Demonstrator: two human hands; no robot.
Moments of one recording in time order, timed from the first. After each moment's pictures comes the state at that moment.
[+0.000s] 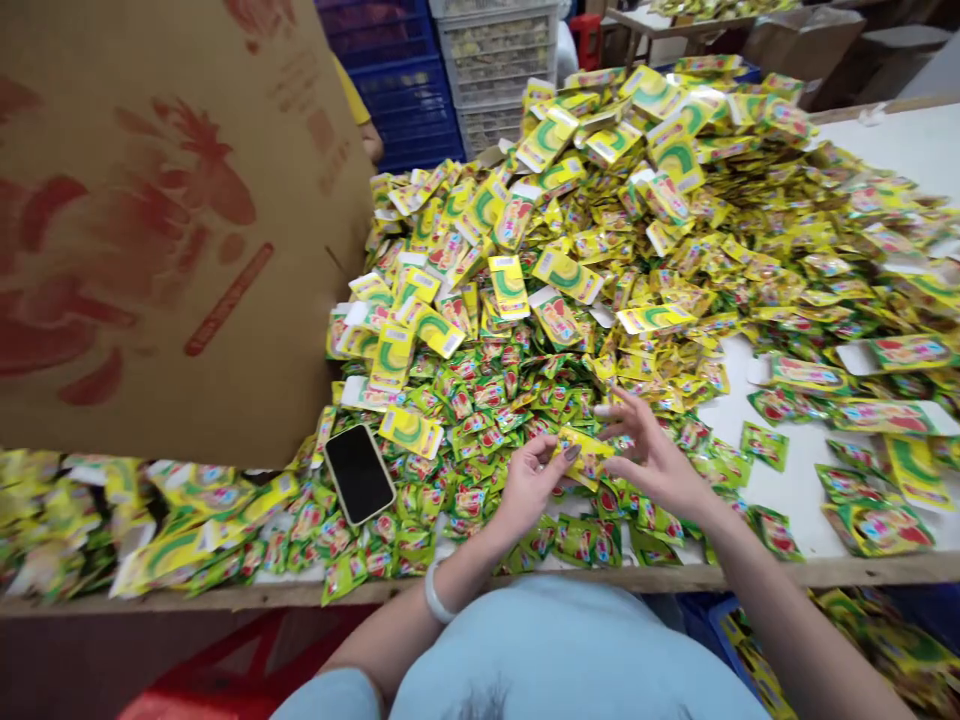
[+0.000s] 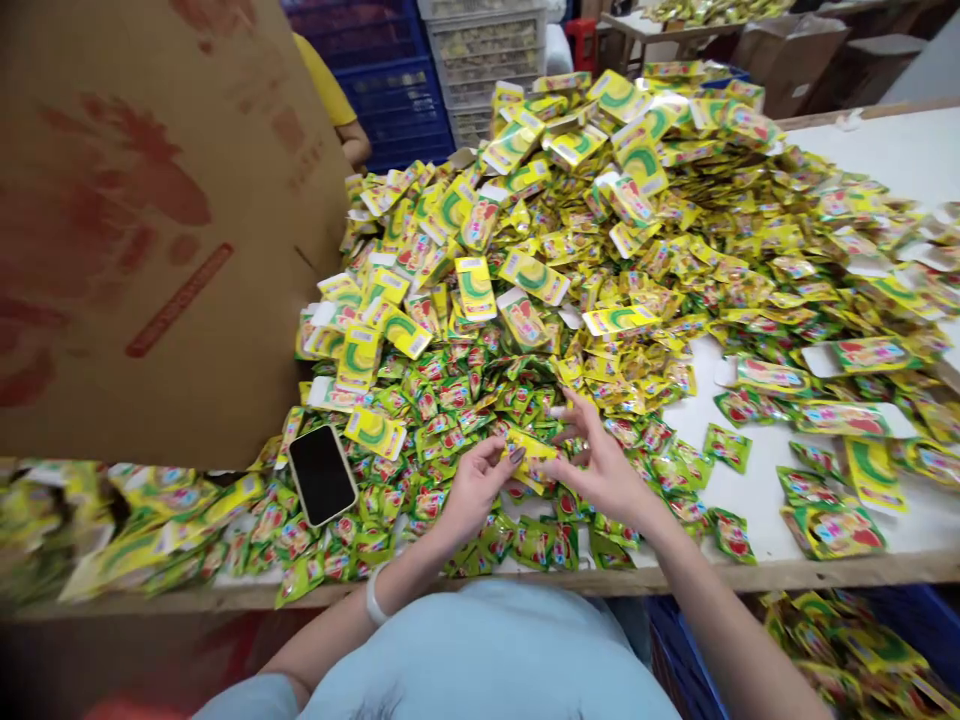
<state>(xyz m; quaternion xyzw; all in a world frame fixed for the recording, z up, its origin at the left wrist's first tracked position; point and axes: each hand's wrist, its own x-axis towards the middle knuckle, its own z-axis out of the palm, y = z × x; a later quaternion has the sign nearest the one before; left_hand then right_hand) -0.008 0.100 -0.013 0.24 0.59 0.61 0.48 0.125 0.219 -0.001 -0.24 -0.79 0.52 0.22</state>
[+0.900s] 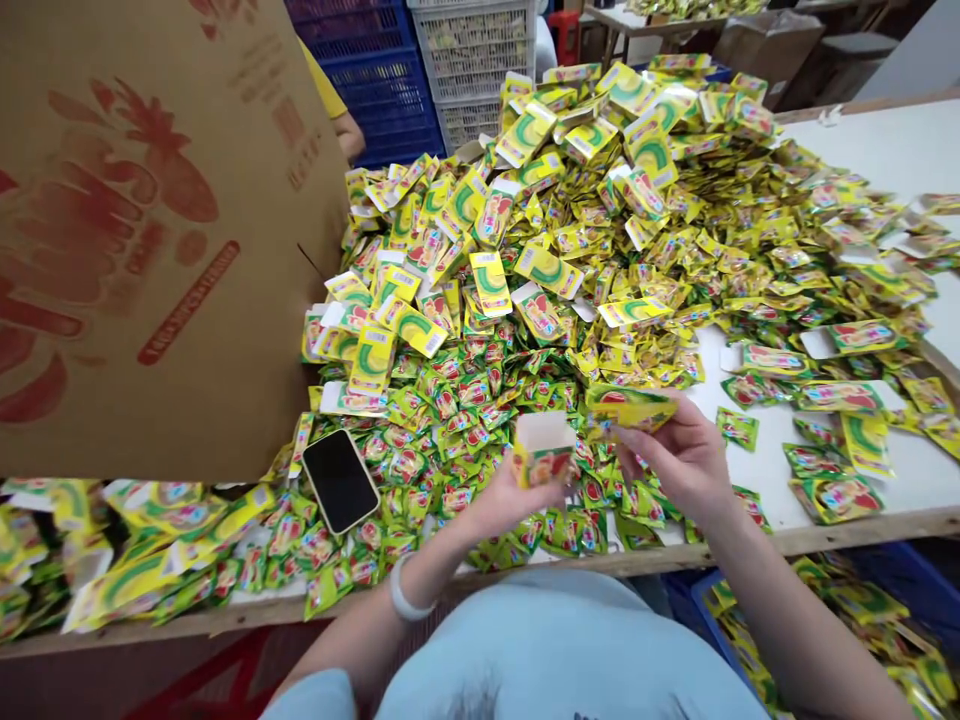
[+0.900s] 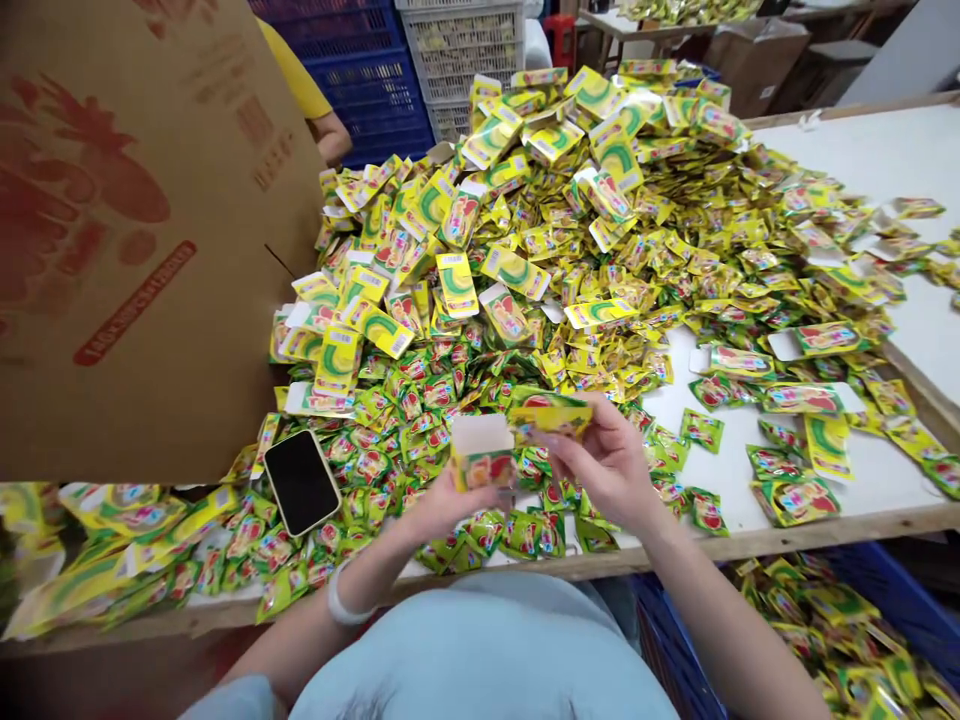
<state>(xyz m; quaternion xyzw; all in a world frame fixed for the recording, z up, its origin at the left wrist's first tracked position) -0.031 0.087 0.015 0.31 0.58 0.53 0.54 0.132 0.210 0.037 -0.24 -0.62 0.65 0.36</state>
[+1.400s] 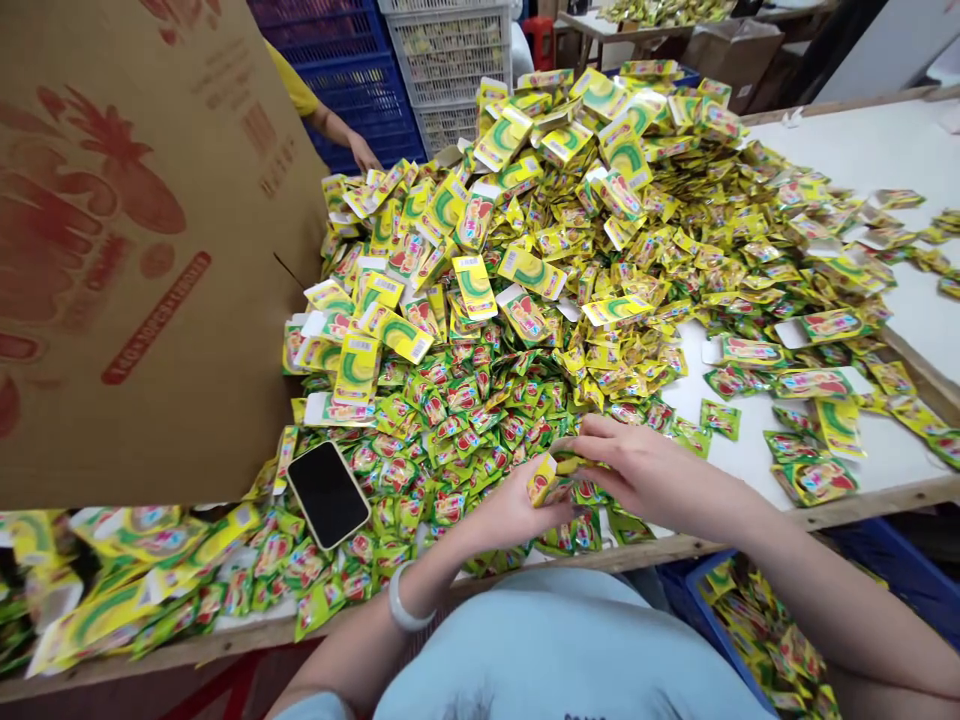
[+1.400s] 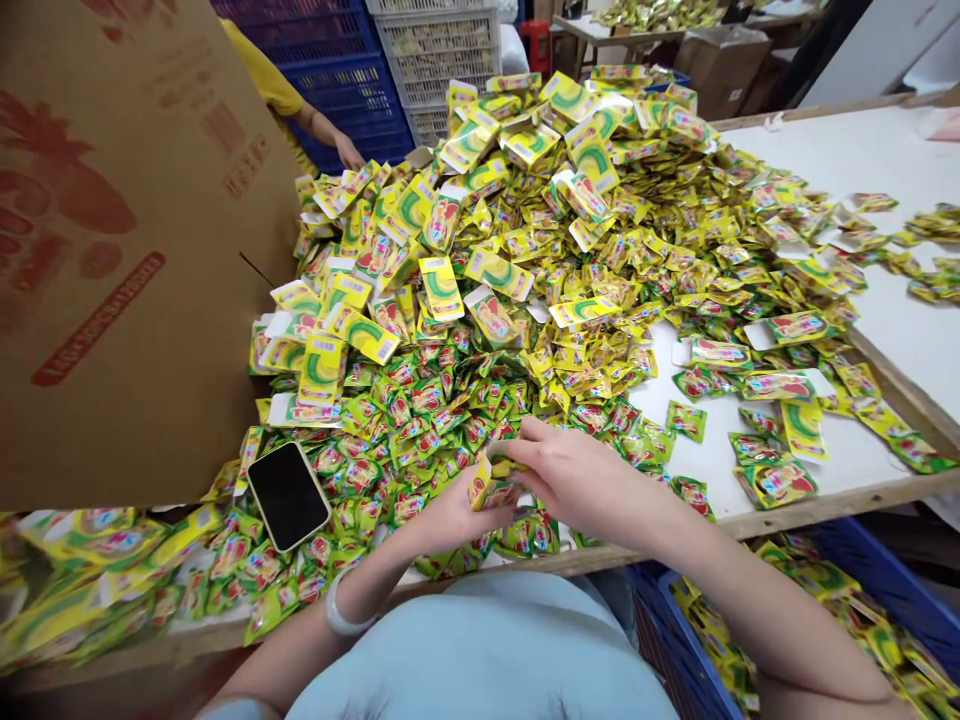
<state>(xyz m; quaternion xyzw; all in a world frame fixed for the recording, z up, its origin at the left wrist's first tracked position) -0.022 0.089 0.009 0.42 0.55 0.42 0.59 0.138 0.223 0.084 -0.11 -0.94 0.32 0.02</state>
